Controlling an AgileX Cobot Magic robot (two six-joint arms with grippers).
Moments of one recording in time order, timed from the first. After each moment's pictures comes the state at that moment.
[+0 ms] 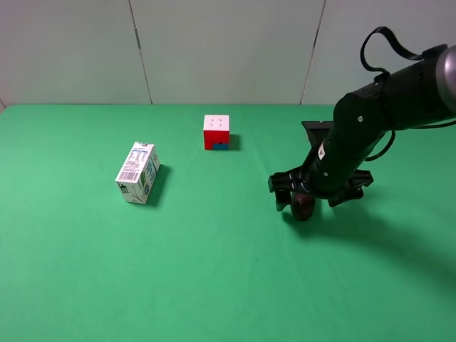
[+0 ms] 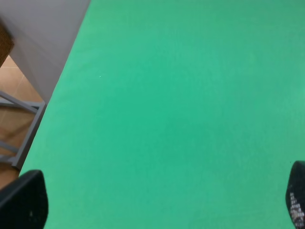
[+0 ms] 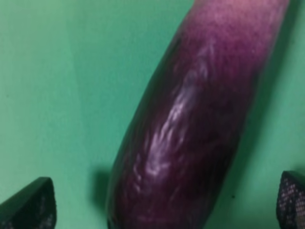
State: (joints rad) left arm 0.07 0.00 -0.50 0.14 1.06 -0.02; right arm 0.50 1.80 -0.89 -0.07 0.48 0.44
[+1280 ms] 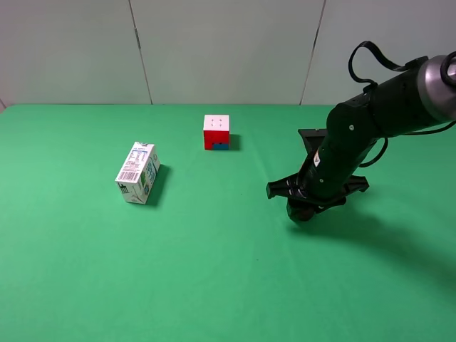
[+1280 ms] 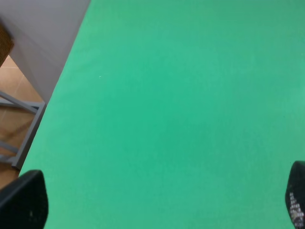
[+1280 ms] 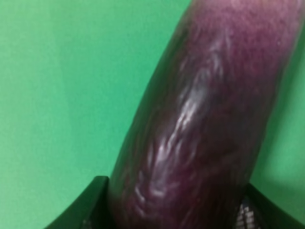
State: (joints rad) left arm 0.07 0.00 -0.50 0.14 1.06 -0.02; right arm 0.50 1.85 -0.89 -0.07 0.46 0.44
